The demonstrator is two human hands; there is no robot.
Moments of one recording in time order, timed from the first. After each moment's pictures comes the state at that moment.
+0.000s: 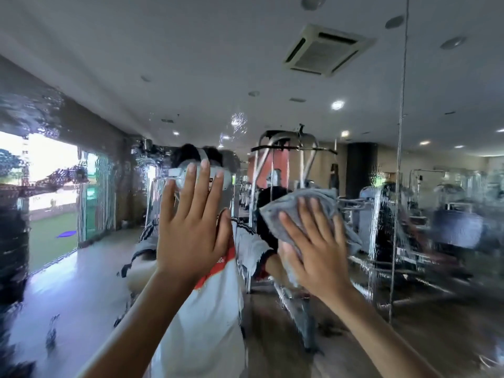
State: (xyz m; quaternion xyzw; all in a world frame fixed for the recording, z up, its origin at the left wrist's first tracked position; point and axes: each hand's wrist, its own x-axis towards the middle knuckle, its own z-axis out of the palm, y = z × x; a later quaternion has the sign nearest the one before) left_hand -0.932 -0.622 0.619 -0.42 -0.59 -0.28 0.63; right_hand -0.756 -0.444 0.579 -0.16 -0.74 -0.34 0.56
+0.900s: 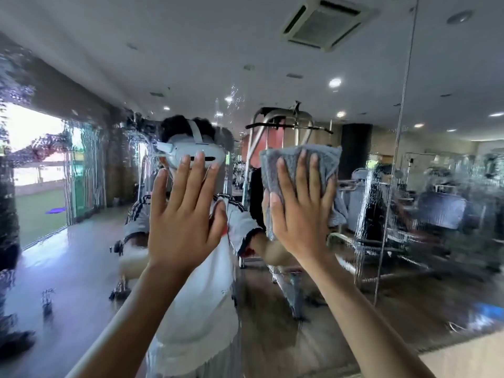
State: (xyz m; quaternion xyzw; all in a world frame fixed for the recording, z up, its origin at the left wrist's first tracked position) left_hand -0.938 -0.619 0.585 -0.42 -0.59 -0.28 0.63; right_hand -0.782 -0.468 0.599 -0.24 -0.71 -0.26 0.60
